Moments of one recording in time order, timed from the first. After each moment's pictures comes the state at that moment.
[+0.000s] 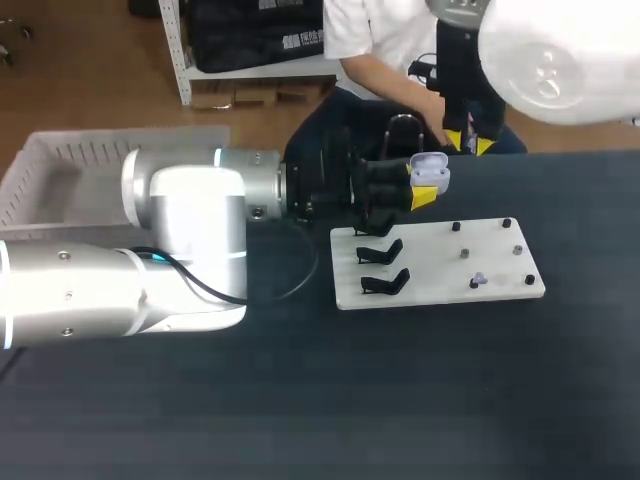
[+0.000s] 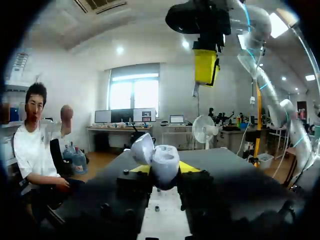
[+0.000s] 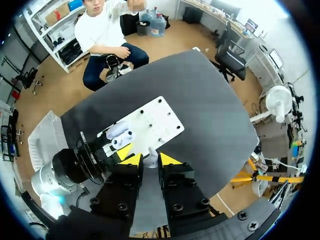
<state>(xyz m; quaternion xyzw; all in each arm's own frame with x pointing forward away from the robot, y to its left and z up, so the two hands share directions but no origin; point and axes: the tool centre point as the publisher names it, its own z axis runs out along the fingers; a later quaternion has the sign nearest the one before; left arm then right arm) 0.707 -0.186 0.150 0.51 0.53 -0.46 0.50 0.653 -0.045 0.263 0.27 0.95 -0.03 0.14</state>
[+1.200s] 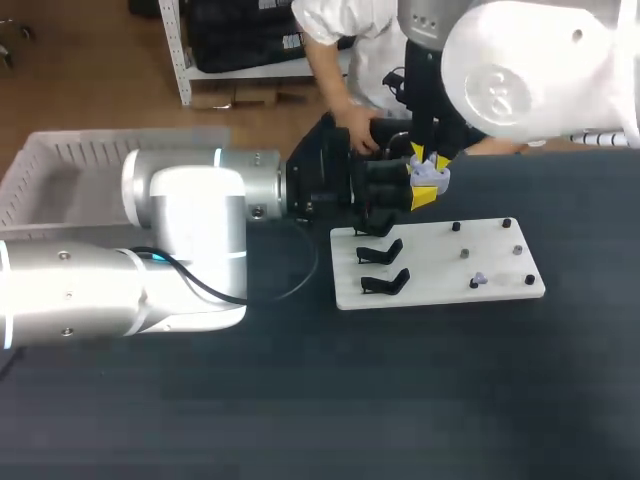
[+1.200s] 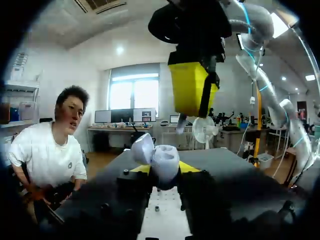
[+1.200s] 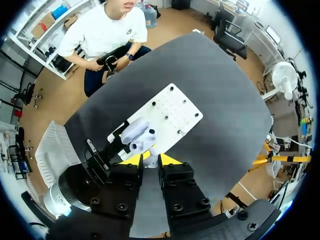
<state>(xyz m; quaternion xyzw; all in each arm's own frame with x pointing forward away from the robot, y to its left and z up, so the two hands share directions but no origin) 0.707 -0.186 0.150 0.51 0.53 -0.46 0.50 0.678 -0.010 0.222 0.33 0.94 0.01 0.11</state>
